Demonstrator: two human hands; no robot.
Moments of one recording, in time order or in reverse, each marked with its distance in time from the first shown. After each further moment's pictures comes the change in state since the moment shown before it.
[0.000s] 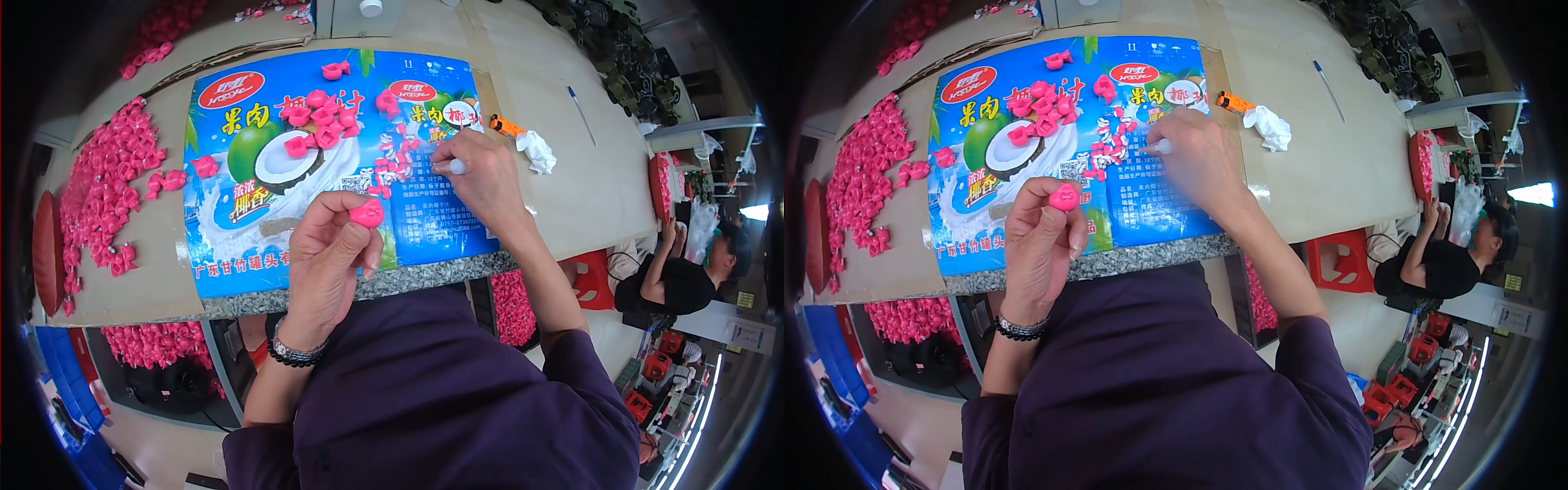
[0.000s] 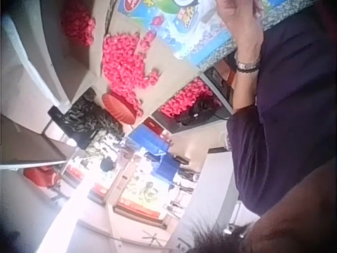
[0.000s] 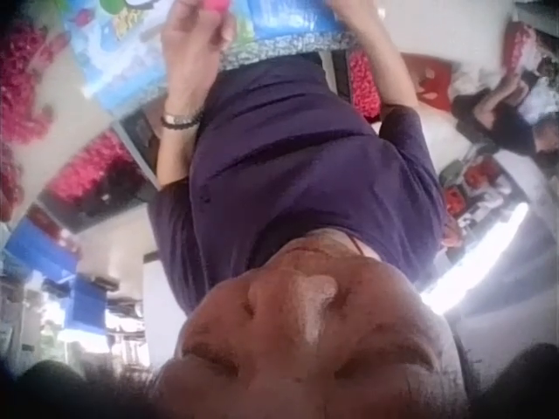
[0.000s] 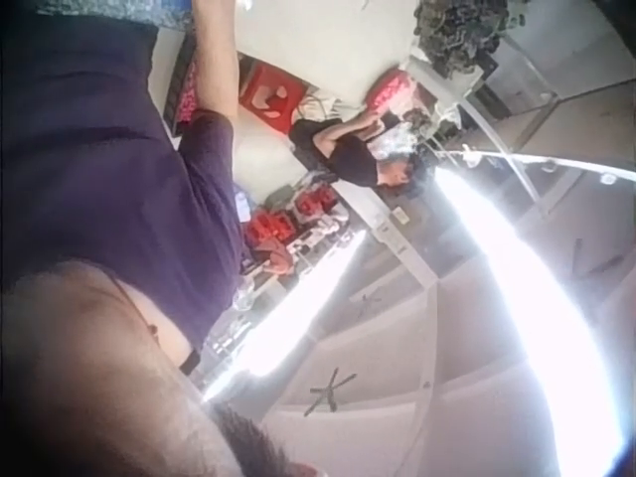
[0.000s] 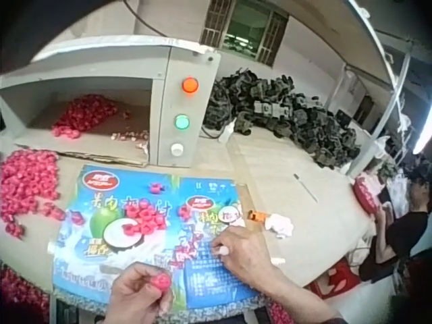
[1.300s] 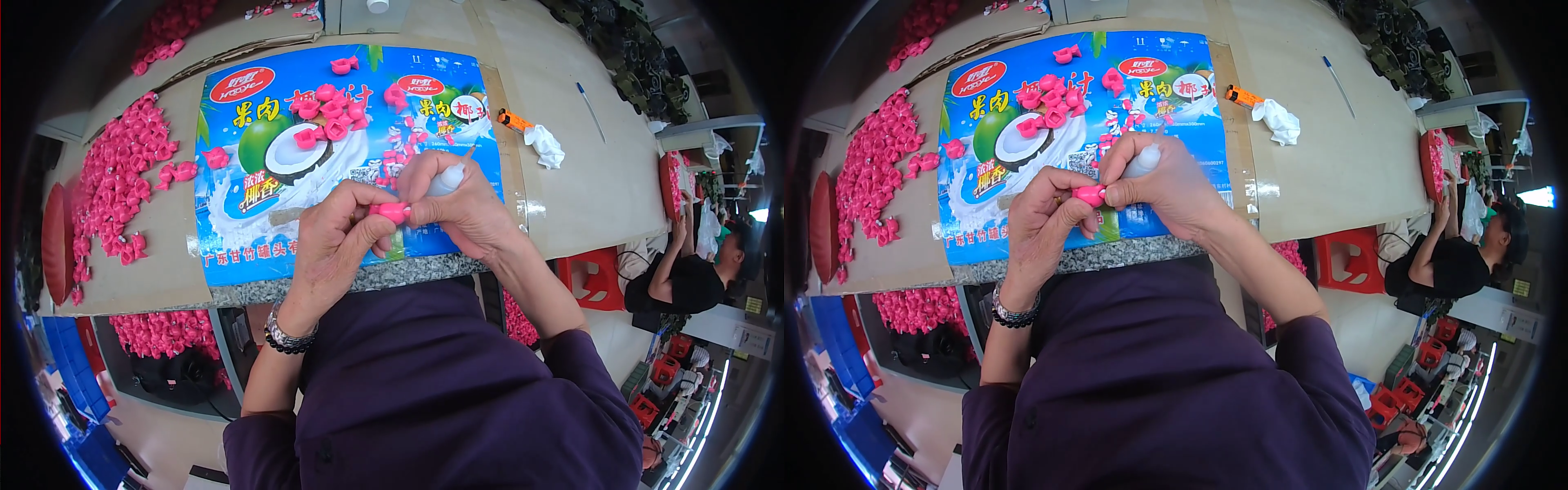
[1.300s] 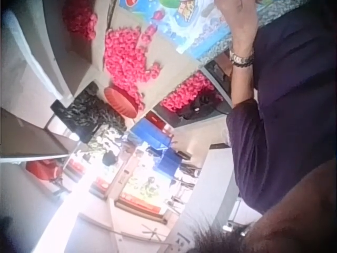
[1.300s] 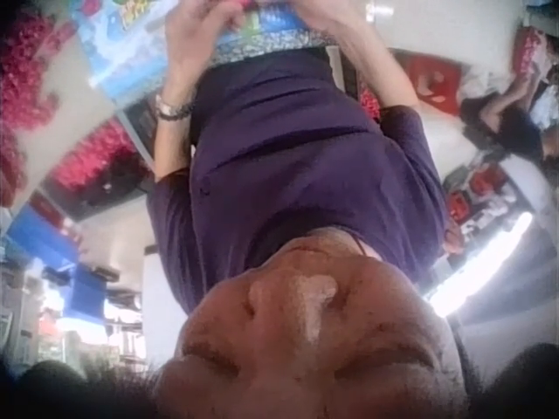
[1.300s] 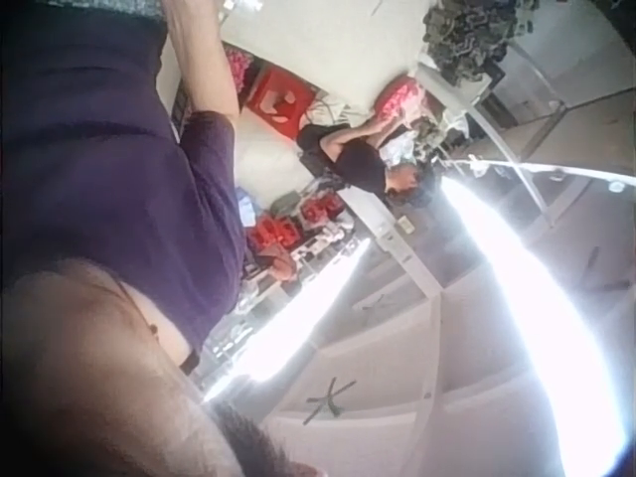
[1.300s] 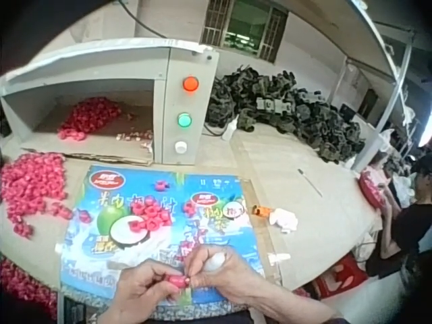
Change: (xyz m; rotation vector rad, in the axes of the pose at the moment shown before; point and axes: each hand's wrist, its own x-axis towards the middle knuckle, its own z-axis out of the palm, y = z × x) left_hand 0.007 0.013 -0.004 0.655 -0.126 0.090; right_hand -0.012 -0.050 0.007 1.557 -0.327 0.529
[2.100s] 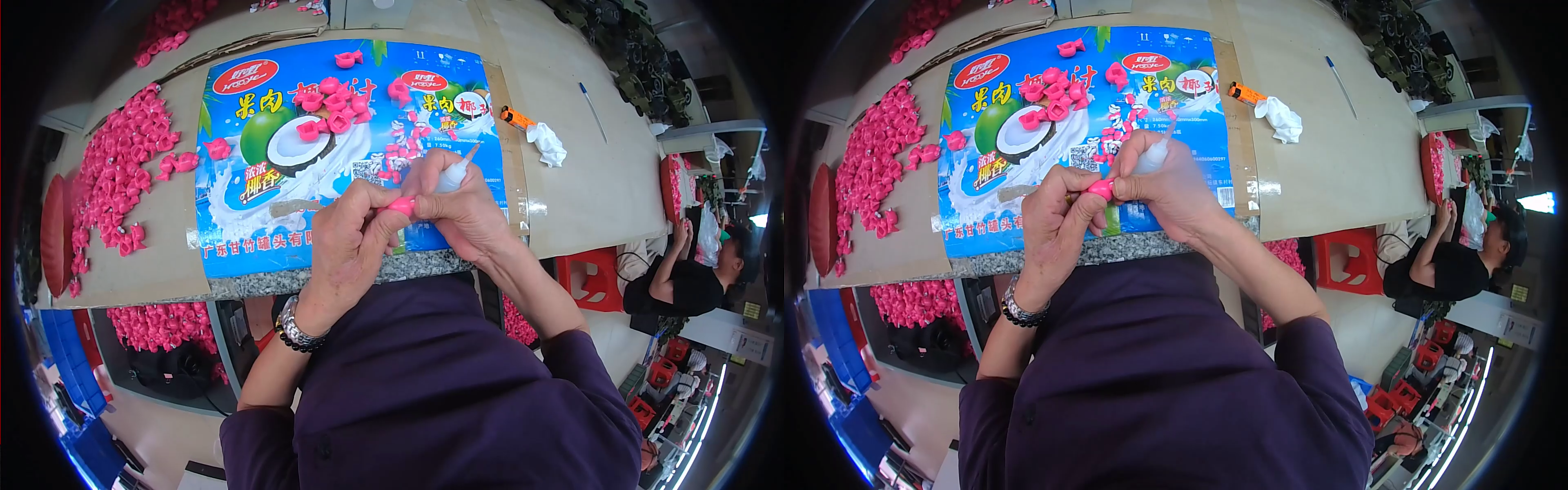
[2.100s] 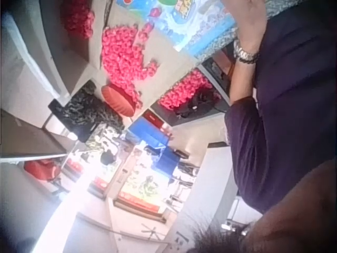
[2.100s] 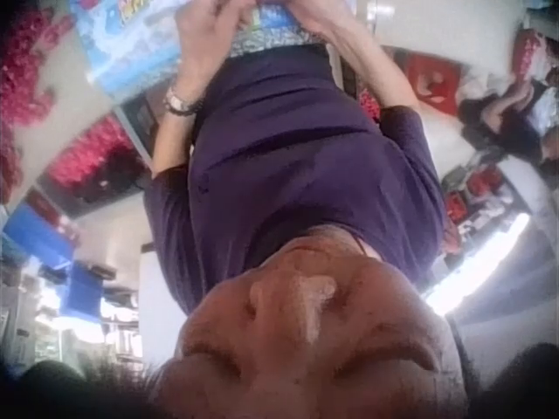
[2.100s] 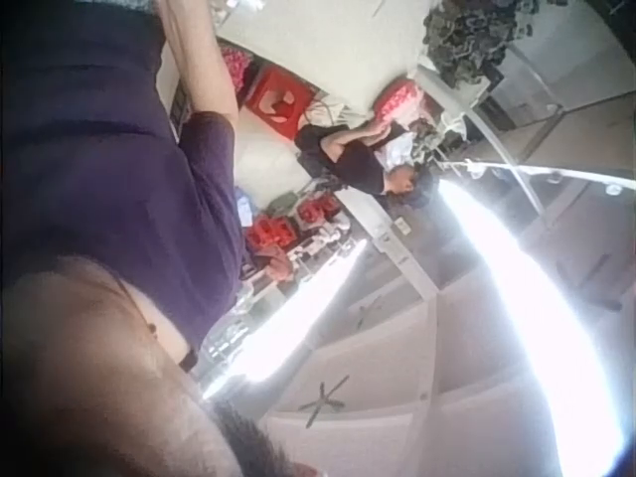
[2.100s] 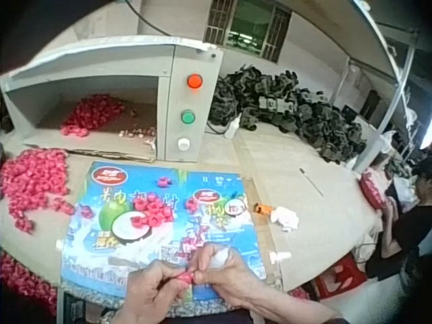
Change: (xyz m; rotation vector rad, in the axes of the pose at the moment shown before) left_hand -0.003 -0.009 0.018 0.216 0.111 0.137; right_hand -0.004 0.018 -0.003 0.127 0.059 -0.019
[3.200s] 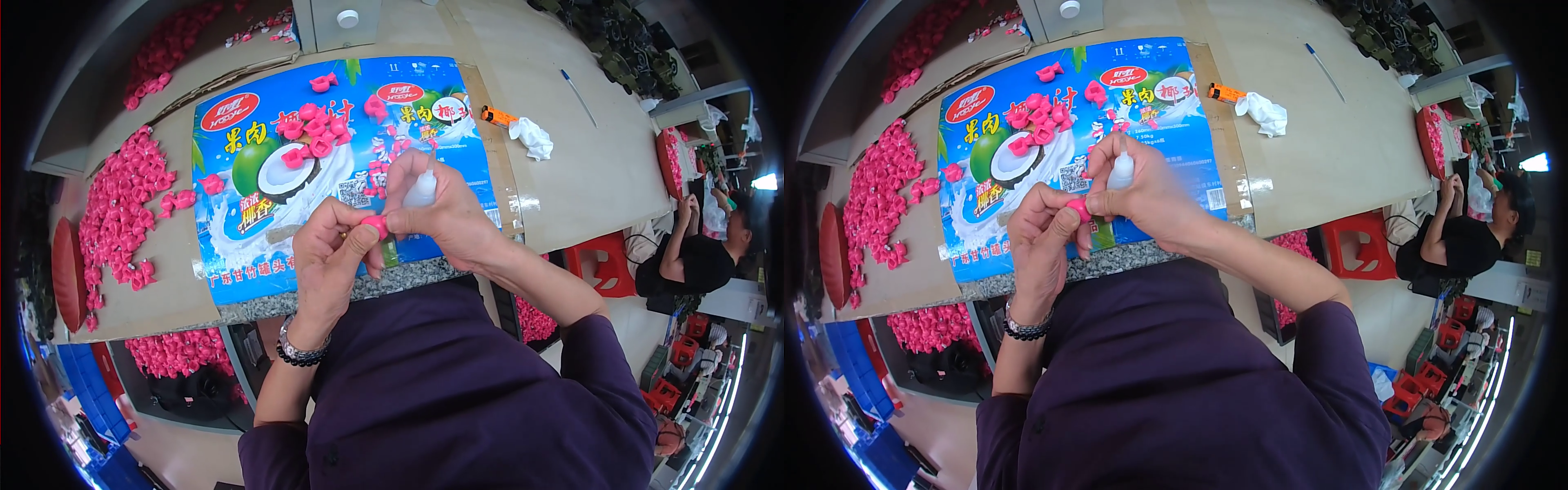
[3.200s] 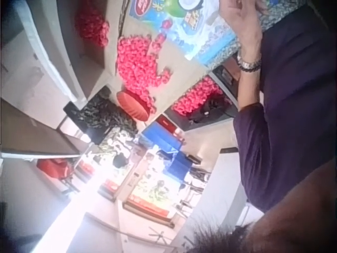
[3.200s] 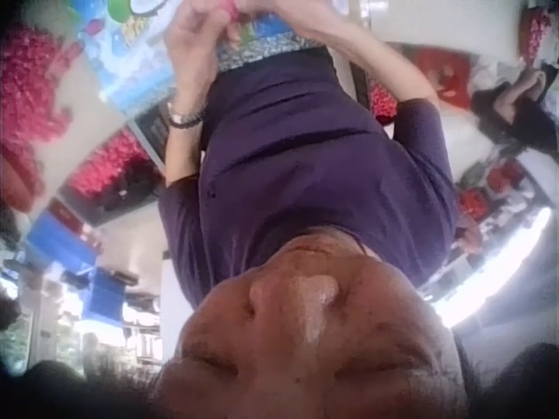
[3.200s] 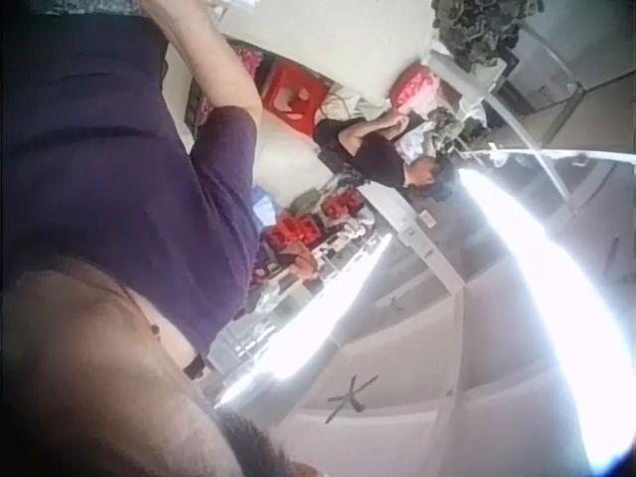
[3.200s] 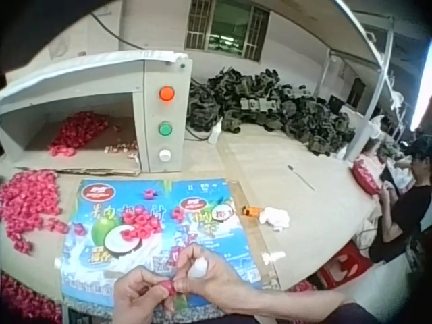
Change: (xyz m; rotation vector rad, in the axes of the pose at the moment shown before) left_hand -0.001 0.004 -0.008 -0.507 -0.033 -0.243; right_hand -0.003 -0.013 0.014 -0.190 -0.003 -0.003
